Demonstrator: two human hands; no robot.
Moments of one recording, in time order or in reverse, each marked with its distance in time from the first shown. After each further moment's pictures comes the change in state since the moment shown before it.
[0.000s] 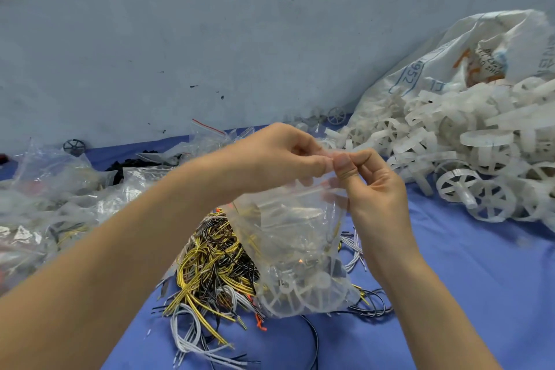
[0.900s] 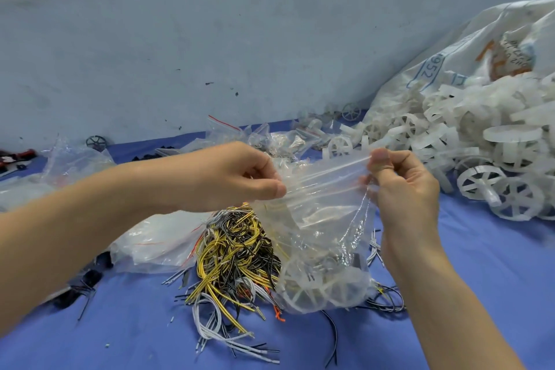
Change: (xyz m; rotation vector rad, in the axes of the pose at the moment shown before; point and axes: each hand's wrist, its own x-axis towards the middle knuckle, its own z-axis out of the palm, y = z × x) left_hand -0.050 -0.043 -0.042 0.199 -0.118 -0.112; right_hand 0.006 0.009 0.000 0.056 0.284 0.095
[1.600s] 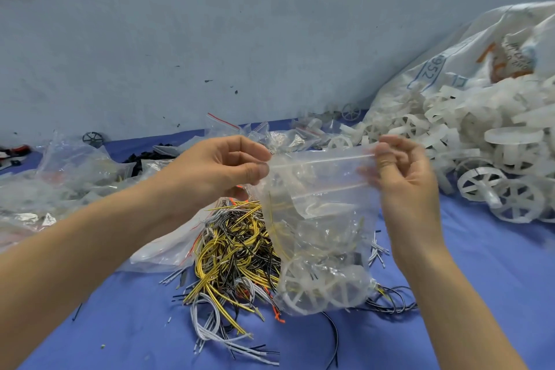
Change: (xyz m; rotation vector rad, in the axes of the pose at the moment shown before) left_hand -0.008 -0.015 0.015 -0.624 0.303 -0.023; right_hand 0.003 -0.003 -0.004 -0.148 -0.106 -0.142
